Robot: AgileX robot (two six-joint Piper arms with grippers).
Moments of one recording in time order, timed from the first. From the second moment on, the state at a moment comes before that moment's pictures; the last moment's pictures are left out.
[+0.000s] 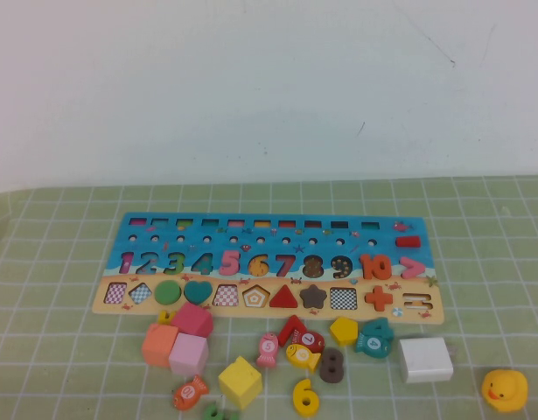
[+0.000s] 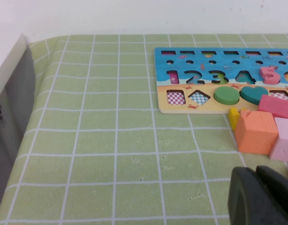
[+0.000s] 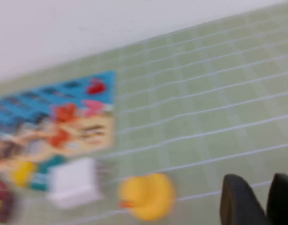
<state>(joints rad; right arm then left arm) -0.06 -0.01 0.02 0.24 0.42 0.03 -0.06 -0.01 0.02 -0.08 0.36 -0.02</state>
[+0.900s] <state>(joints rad) -0.06 0.12 -0.20 0.82 0.54 -0.39 -0.06 -0.01 0.02 -0.08 0.36 -0.02</state>
